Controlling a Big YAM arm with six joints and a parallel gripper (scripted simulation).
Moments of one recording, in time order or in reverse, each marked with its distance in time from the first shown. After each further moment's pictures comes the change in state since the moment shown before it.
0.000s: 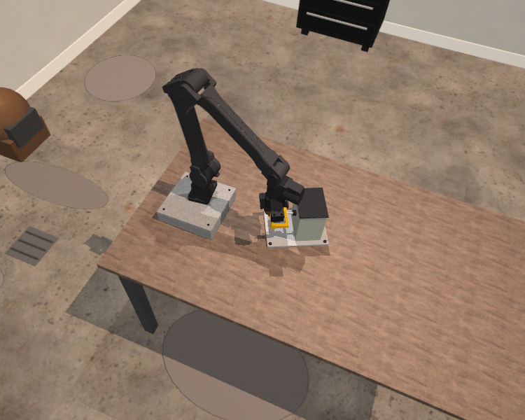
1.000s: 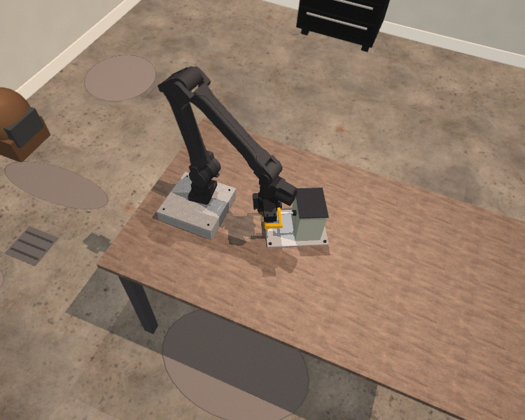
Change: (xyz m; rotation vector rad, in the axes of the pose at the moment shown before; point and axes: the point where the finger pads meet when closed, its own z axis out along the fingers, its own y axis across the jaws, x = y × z) arm 0.000 -0.023 0.000 -0.011 -0.001 -0.003
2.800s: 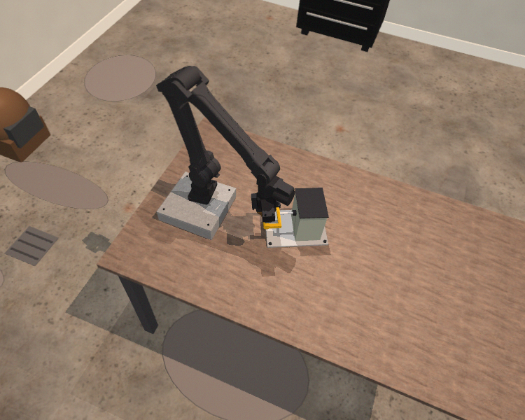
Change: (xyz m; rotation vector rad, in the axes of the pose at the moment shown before) arm 0.000 -0.004 0.000 -0.019 -0.001 -0.002
